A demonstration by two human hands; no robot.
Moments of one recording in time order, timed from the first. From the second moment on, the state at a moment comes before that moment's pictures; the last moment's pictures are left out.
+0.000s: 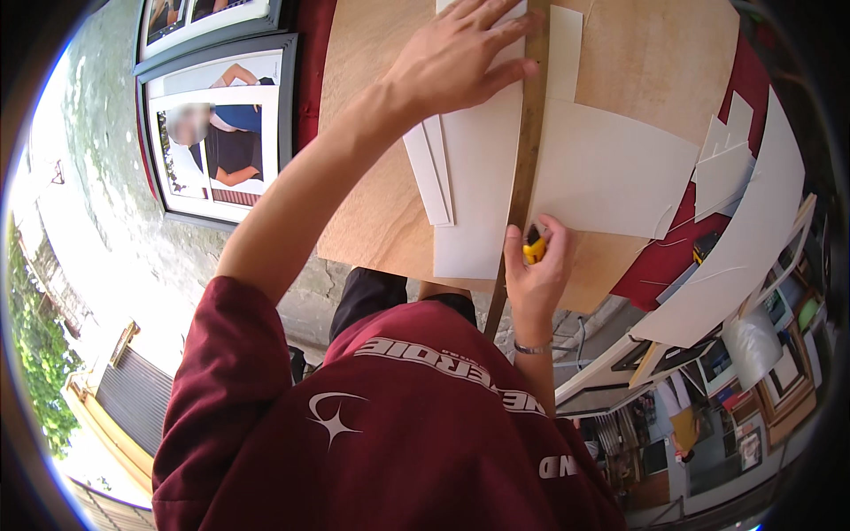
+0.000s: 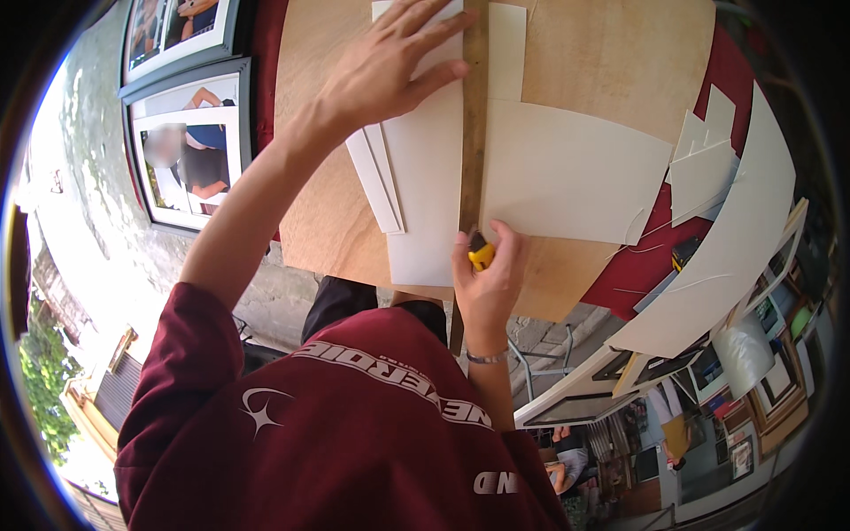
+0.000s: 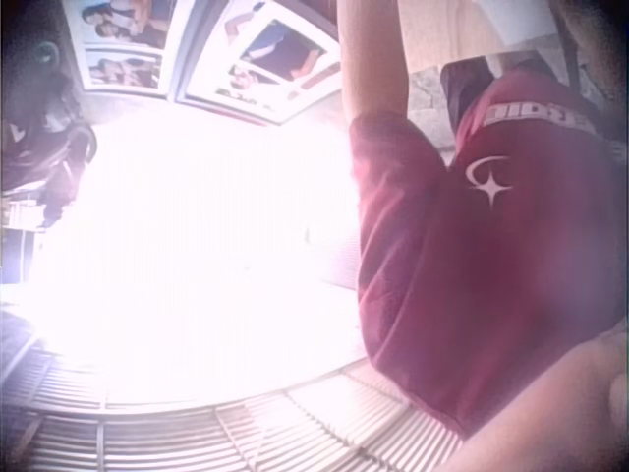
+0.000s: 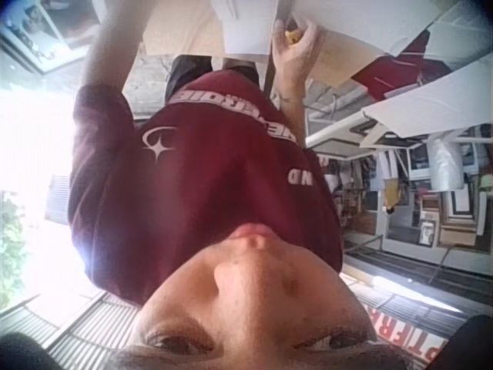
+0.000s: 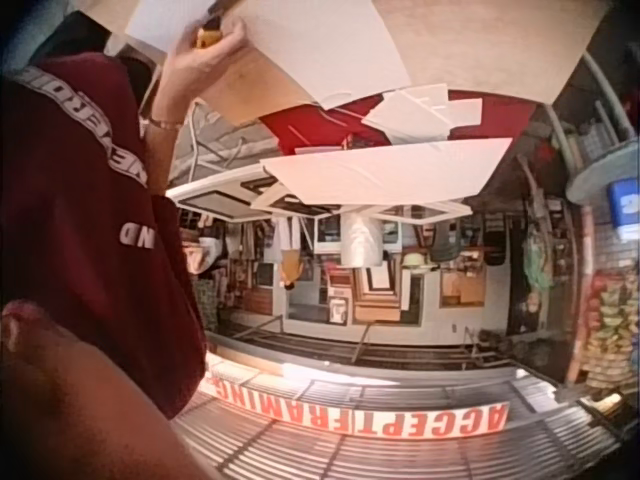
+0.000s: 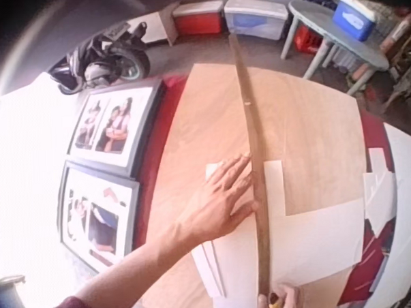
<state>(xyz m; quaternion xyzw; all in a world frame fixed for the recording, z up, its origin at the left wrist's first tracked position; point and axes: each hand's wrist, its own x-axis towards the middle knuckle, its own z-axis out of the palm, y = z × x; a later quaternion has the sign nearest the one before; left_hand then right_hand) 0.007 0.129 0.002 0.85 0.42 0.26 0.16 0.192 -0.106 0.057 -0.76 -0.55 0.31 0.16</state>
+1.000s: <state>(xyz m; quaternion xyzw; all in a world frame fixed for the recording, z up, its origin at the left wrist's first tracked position) 0.077 0.014 0.059 0.78 0.56 -0.12 0.25 0.212 0.037 0.046 -0.70 -0.56 0.39 0.20</state>
